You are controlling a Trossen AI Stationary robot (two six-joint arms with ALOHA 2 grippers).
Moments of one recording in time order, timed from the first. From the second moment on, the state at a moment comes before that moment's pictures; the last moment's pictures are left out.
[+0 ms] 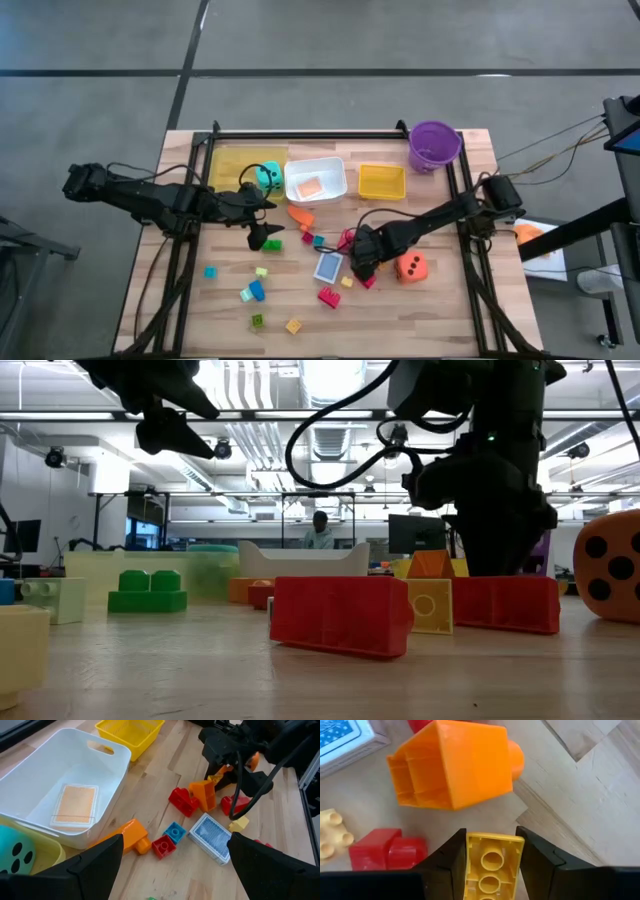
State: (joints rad) left arm -0.16 1.01 0.74 -0.40 -0.26 -0.50; right arm 0.28 1.82 1.12 -0.77 0.09 1.10
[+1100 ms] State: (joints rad) left arm -0.16 1.01 0.74 -0.47 -0.26 -0.50; right arm -0.19 1.46 1.12 -0.79 0.26 0.85
